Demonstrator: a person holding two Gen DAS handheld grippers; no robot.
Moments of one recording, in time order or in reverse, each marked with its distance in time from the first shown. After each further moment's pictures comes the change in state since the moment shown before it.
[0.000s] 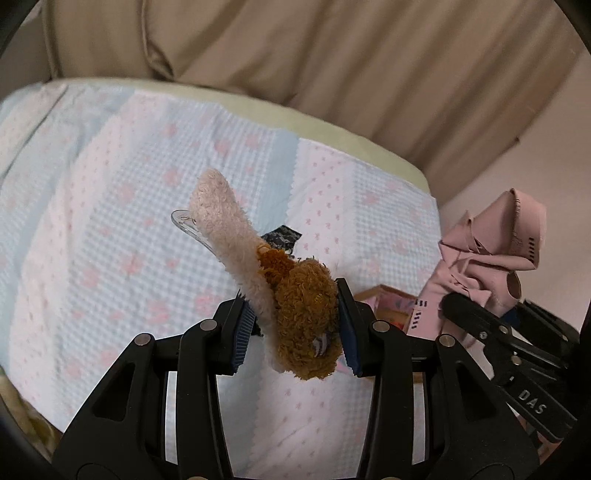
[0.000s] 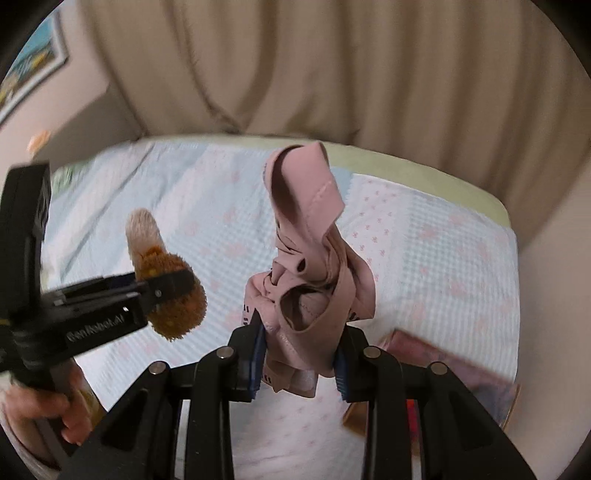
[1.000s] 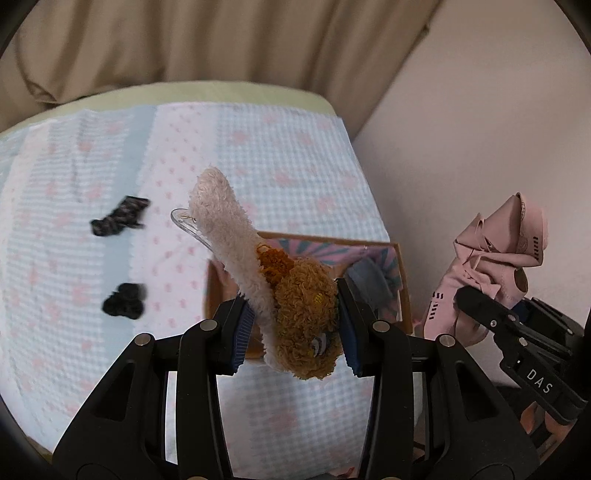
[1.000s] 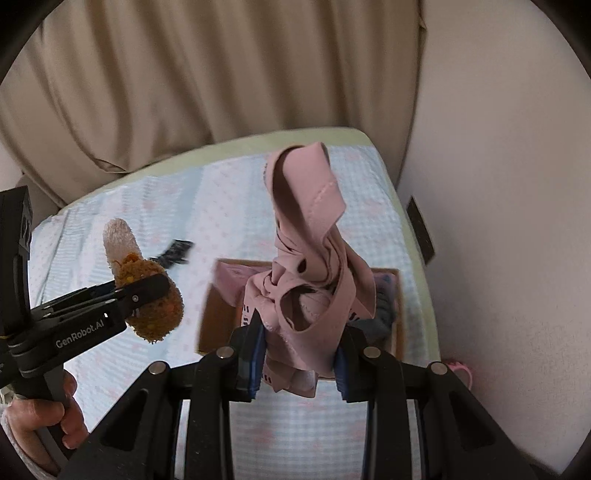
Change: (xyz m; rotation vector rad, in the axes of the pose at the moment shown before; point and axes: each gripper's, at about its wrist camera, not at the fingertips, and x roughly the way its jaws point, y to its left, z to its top) left arm 0.085 -0.256 -0.098 0.284 0.131 -0.109; right arm -0.103 -0.204 -0.138 0.345 0.000 -0.218
